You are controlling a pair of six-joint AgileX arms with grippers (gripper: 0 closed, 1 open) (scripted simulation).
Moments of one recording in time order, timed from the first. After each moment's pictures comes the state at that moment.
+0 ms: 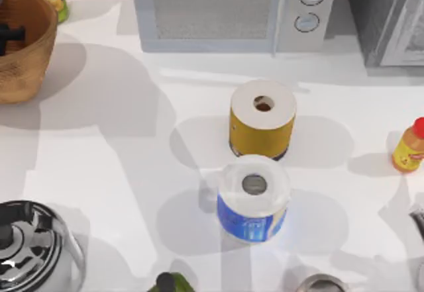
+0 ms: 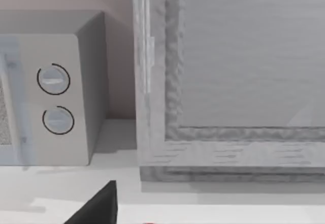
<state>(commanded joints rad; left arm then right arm) 0.17 2.51 2.17 -1.04 0.10 0.20 0.00 0.00 0.00 0.00 0.00 0.00</state>
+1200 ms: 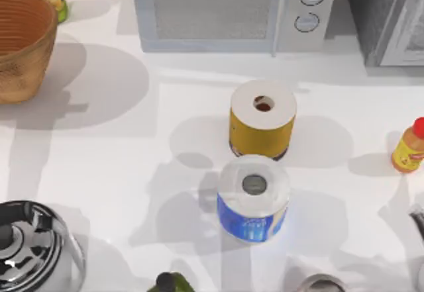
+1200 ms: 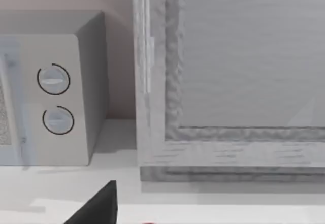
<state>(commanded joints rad) 0.06 1.16 1.08 -0.48 -0.01 0.07 0.00 0.00 0.00 0.00 0.00 0.00</state>
